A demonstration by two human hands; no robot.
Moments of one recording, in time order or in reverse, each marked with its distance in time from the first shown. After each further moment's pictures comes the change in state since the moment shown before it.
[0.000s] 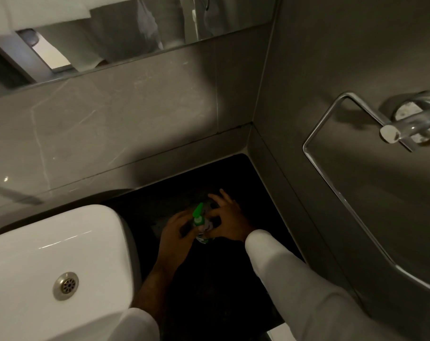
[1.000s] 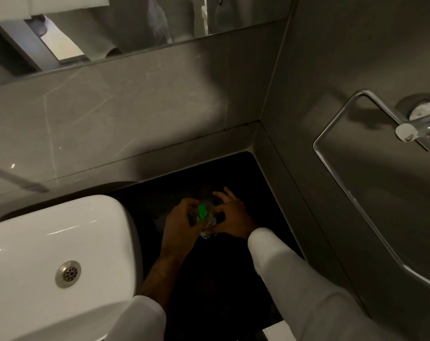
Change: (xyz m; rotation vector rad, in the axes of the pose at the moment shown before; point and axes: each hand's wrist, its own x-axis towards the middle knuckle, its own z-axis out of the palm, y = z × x) left_hand 0.007 0.006 0.000 0.116 0.068 -0.082; right_hand 0.009 0.013 0.012 0.081 0.066 0.013
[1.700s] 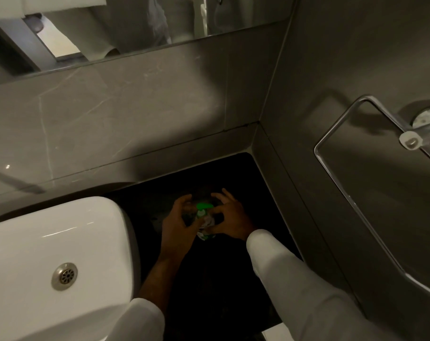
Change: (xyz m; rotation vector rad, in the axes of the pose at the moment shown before) left_hand -0.001 -0.003 0.002 -0.205 -0.005 -0.066; right_hand 0.006 0.001 0.001 -0.015 -0.041 0.063
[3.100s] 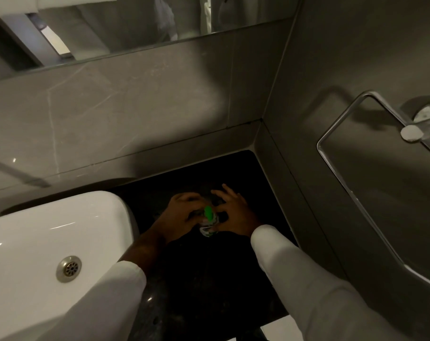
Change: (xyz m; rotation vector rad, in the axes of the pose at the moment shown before) left_hand 0.040 0.001 -0.026 0.424 -0.353 0.595; right_hand -0.009 0.001 -0.011 -0.178 -0.037 -0.176
